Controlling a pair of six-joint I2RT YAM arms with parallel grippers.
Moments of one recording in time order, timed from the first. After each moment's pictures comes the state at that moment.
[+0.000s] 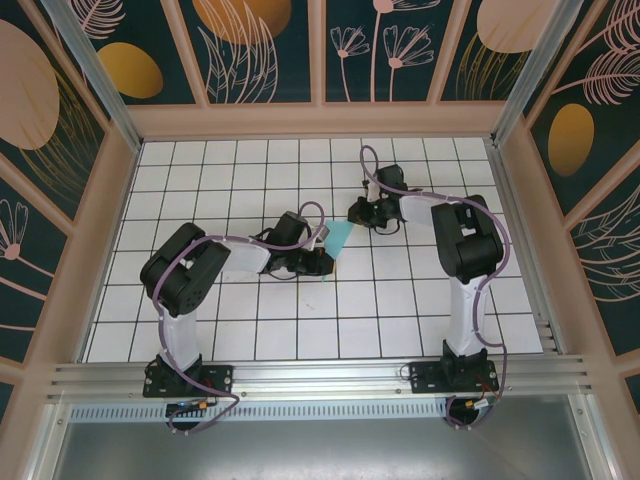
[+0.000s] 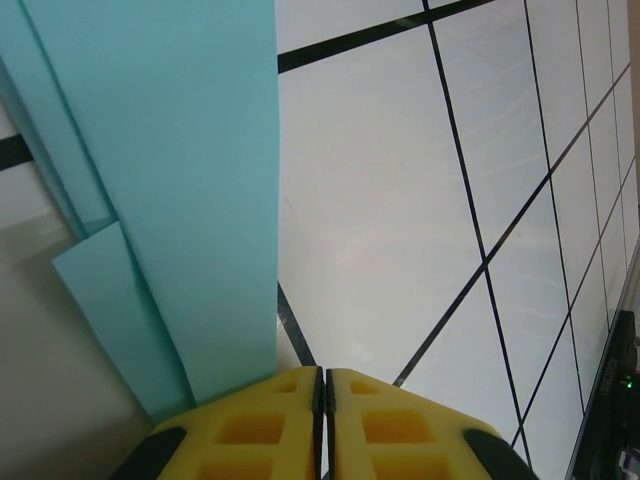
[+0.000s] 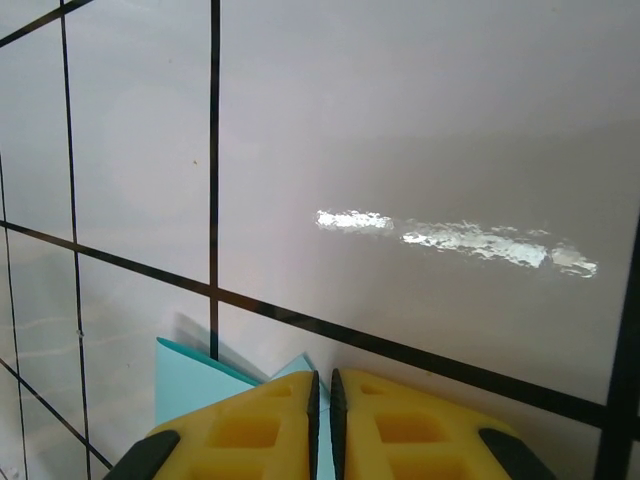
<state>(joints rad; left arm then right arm) -0.66 1.93 0.91 0.13 0.60 -0.58 0.32 2.08 1.28 -0.21 -0.49 0.45</state>
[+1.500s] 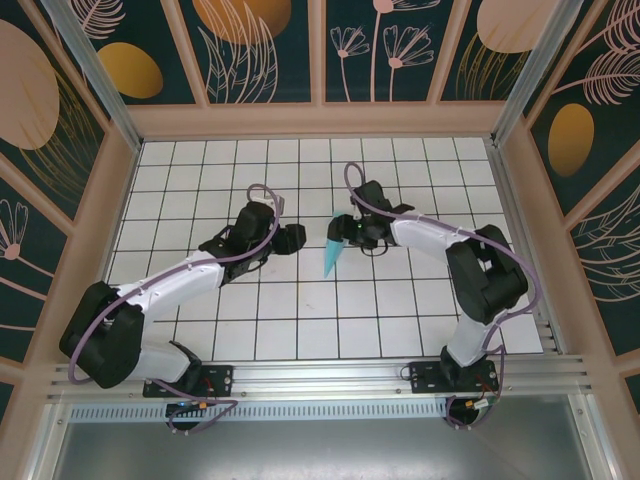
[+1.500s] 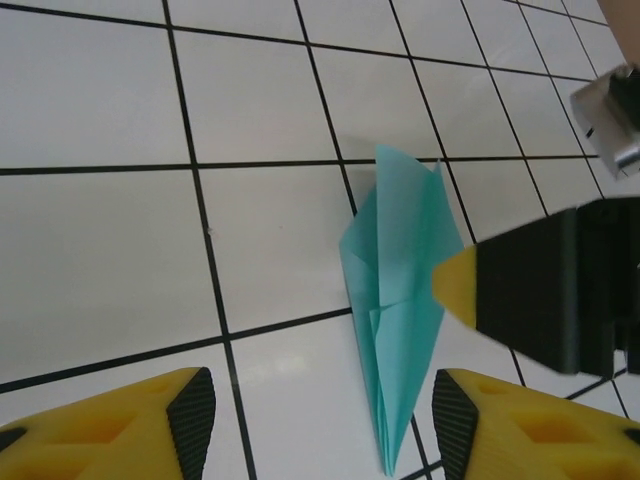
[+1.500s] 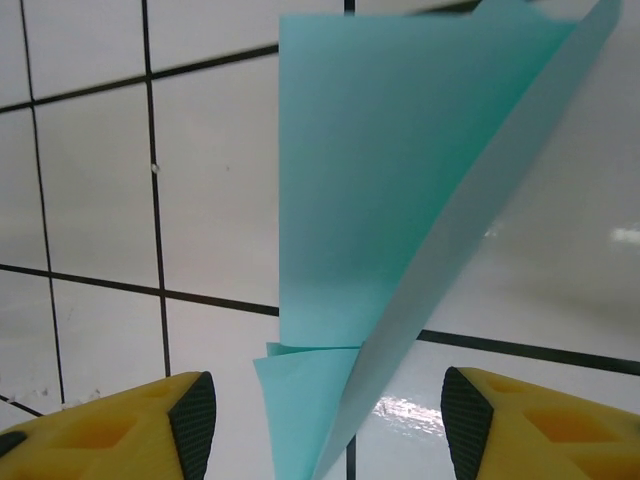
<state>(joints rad) -0.63 1.38 0.80 -0.07 0.01 -0.58 0.57 1.76 1.09 -0.33 -0.22 0.66</state>
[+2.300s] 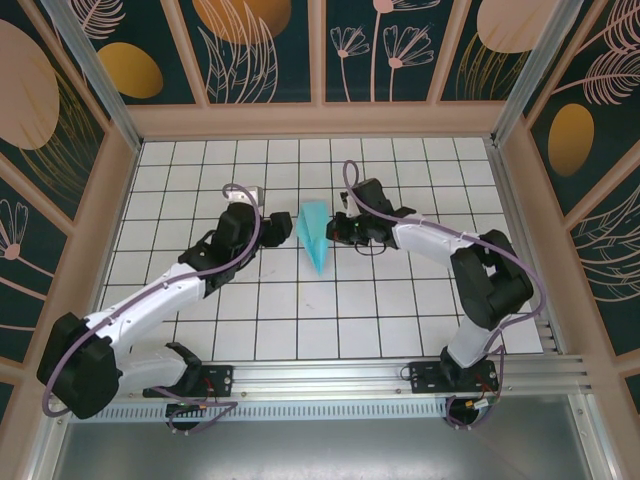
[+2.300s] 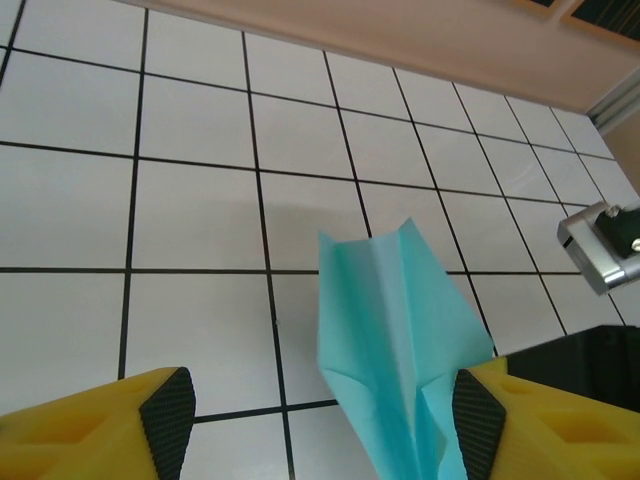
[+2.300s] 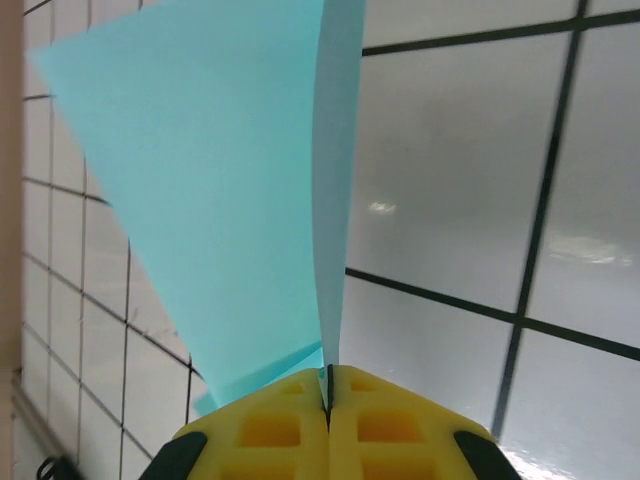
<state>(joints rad) -0.63 1.19 0.77 -0.08 -0.20 -0.58 0.58 1.71 1.05 -0.19 -0.43 0.65</state>
